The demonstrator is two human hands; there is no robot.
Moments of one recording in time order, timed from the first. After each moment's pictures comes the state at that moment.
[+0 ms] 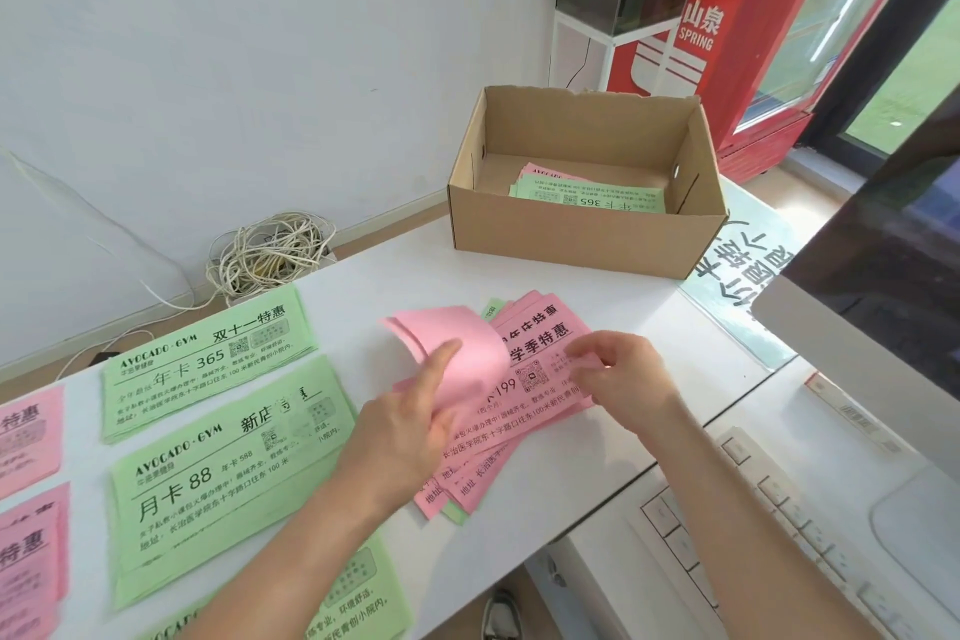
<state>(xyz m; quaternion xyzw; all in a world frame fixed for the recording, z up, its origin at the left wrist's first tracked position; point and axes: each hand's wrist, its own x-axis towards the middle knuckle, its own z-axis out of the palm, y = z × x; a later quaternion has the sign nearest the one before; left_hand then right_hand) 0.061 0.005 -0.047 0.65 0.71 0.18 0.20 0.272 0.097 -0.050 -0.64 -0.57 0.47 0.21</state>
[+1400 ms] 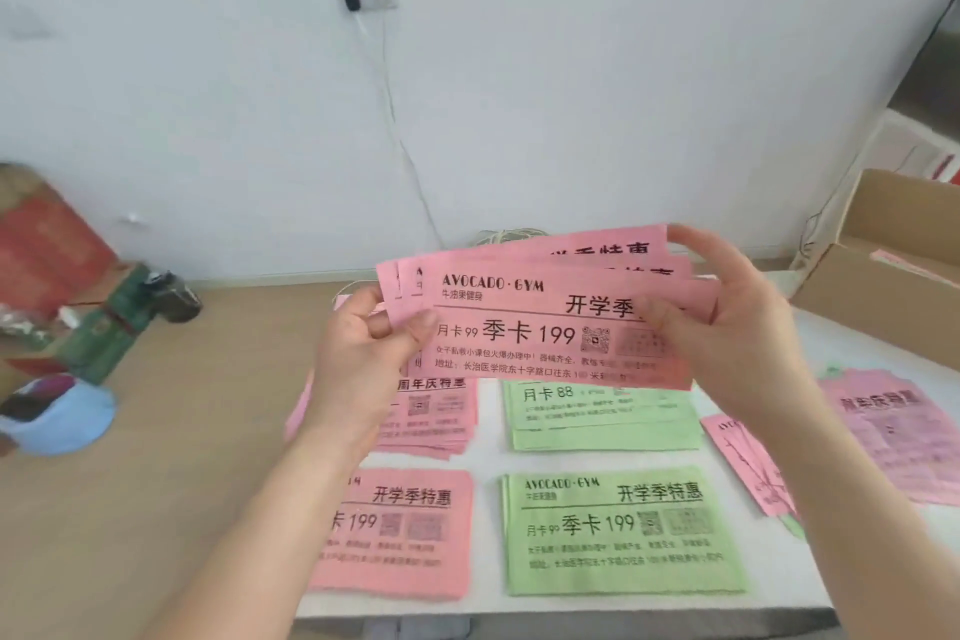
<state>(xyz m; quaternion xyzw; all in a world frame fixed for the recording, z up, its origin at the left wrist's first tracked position) -0.158 -0.221 0.069 0.23 0.64 0.70 0.23 0.041 -0.064 0.101 -0.32 -0.72 0.51 0.34</state>
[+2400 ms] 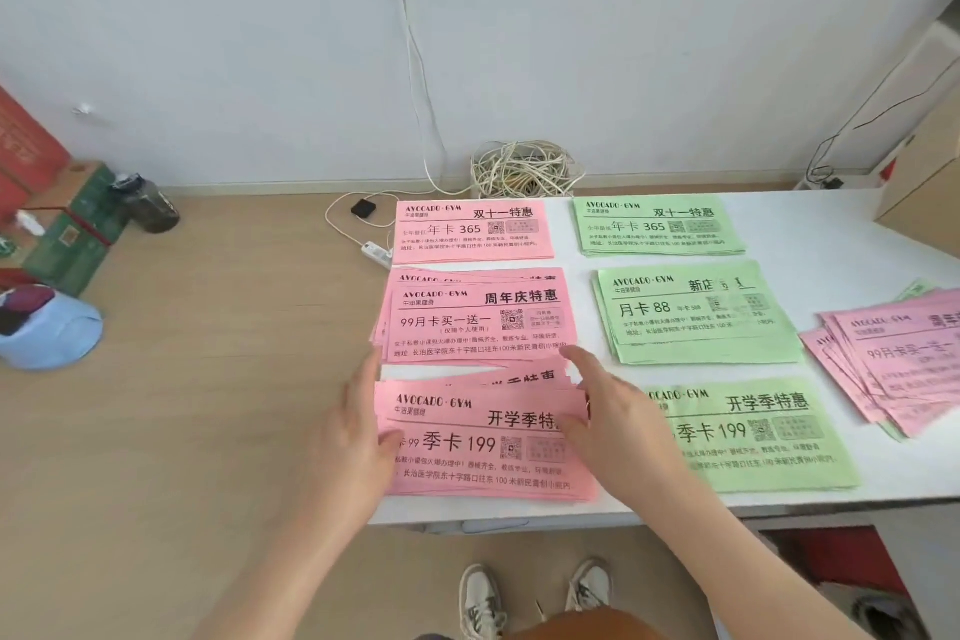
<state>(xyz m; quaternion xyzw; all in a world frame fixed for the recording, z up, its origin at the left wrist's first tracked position) -0.233 -0.391 -0.055 0.34 0.90 0.24 0.14 -0.058 -0.216 -0.044 -0.38 -0.89 0.24 0.02</state>
